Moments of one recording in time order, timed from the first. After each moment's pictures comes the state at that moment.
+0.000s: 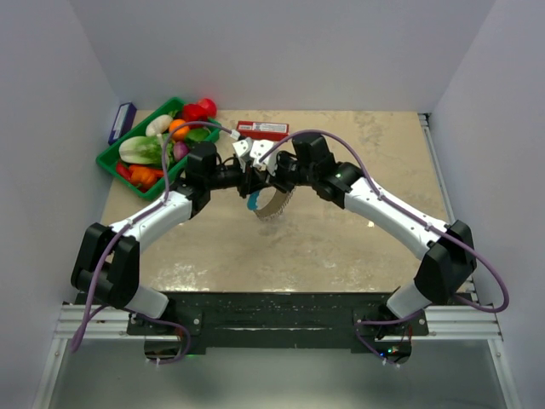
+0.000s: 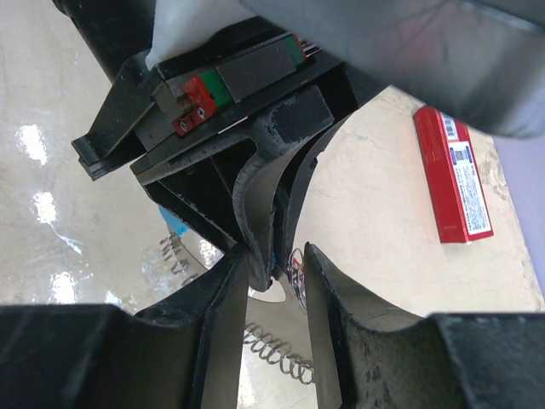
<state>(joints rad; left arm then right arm) -0.41 1.49 0.94 0.25 0.79 0.01 0.72 1.56 1.38 -0.33 -0.29 -0.56</state>
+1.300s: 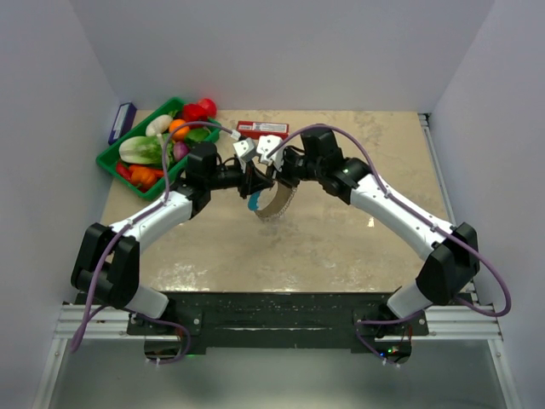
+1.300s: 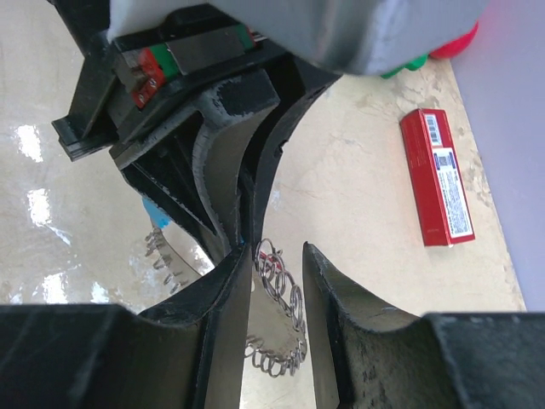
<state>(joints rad) -0.41 1.49 0.94 0.25 0.81 0.01 0.67 1.54 1.39 -0.36 -0.36 -0.60</state>
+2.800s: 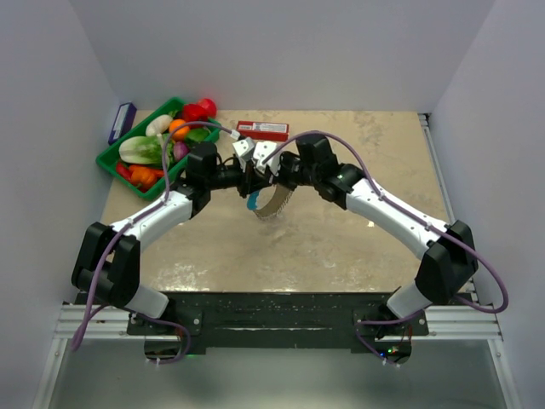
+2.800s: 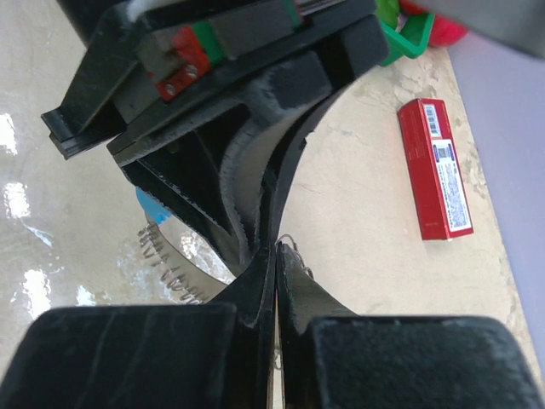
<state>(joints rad) -0.41 1.49 0.94 0.25 0.77 0.01 0.70 1.55 1.33 -0.29 -0.28 -0.61</state>
